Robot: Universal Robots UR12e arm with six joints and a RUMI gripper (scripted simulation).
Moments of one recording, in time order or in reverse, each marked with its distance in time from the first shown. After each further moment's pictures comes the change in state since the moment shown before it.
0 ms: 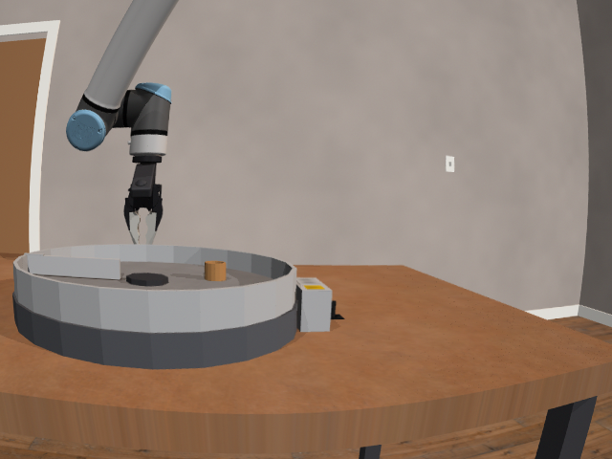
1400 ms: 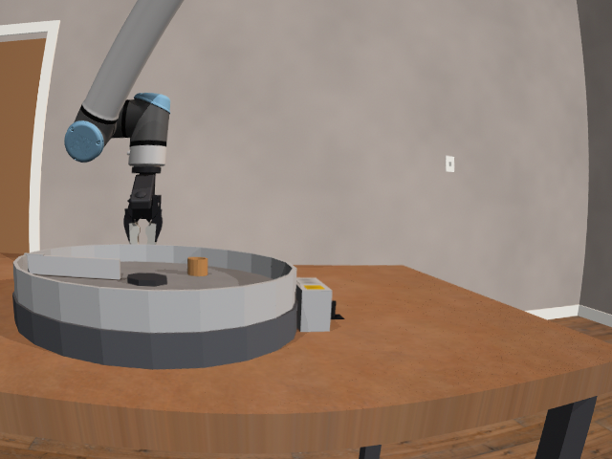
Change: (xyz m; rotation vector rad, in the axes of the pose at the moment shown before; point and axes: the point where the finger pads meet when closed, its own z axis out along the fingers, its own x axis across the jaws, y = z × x) arm 0.000 0.000 0.024 0.000 0.000 0.000
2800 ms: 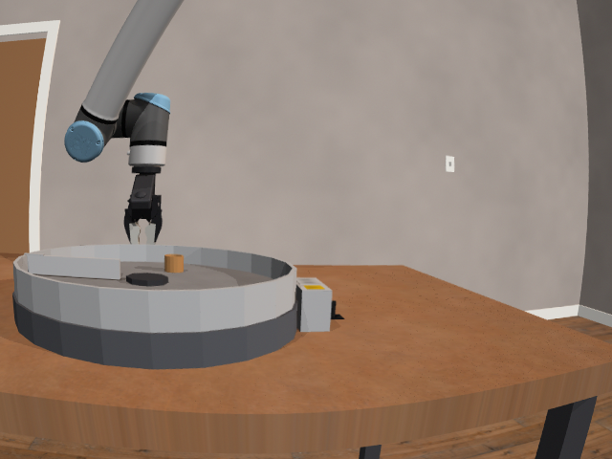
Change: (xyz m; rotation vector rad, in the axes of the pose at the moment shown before) arm 0.000 0.000 0.000 0.000 0.000 0.000
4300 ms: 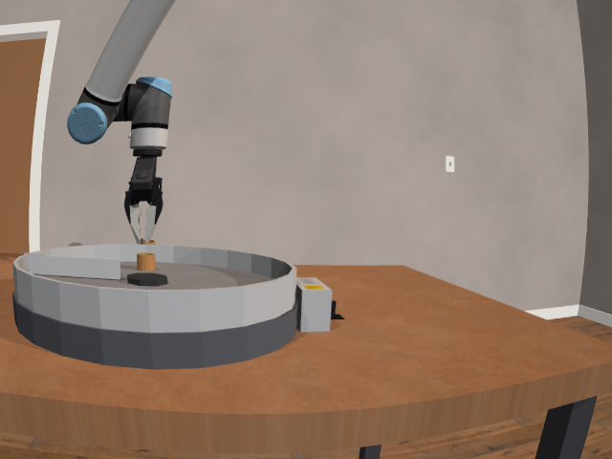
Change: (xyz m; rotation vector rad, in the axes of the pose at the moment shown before) arm 0.000 0.000 -0.039 0.000 0.000 0.000
